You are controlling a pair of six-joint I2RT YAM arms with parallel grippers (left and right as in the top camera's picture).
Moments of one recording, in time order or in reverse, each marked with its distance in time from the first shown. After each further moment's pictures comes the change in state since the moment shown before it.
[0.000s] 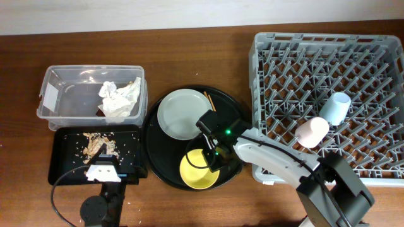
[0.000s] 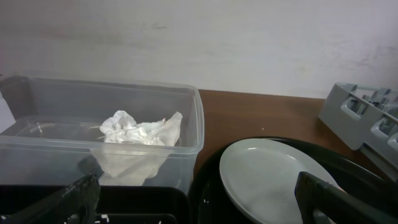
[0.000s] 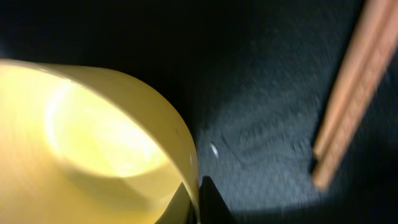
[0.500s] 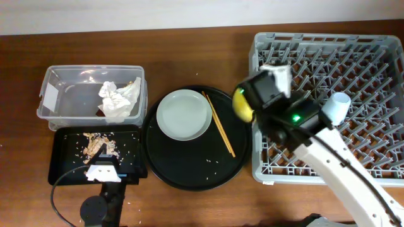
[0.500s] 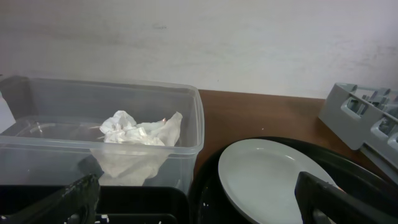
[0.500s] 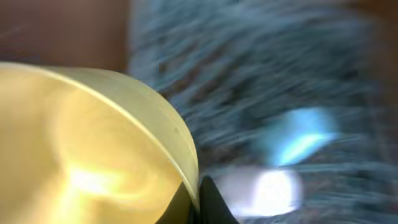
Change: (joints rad) left arm 0.000 0.000 0.000 0.000 0.000 0.000; right arm -0.187 -0.341 0.330 -0.290 0.852 0.074
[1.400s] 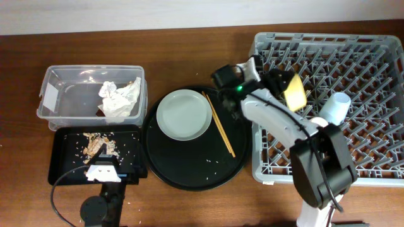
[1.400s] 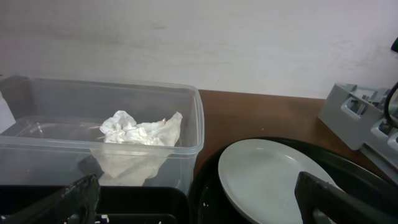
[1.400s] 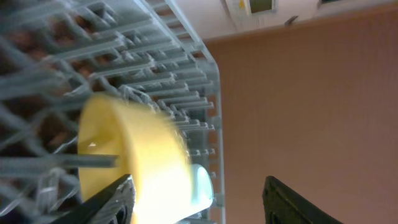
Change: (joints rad) left arm 0.000 -0.001 0.000 0.000 0.000 0.000; right arm -0.032 0.536 0.005 0.287 0.594 -0.414
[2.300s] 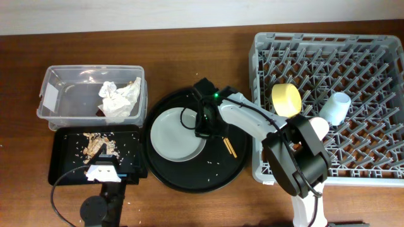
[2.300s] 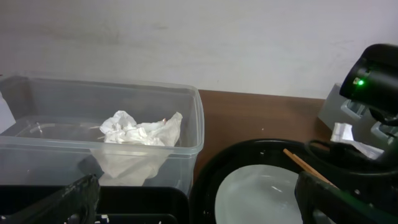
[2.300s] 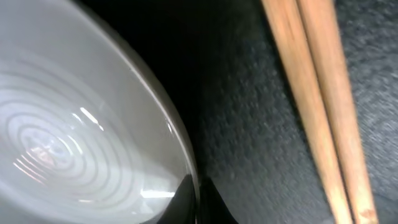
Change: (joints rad) left arm 0.000 0.000 0.000 0.000 0.000 0.000; right arm 0.090 0.166 0.071 -0.084 -1.531 0.715
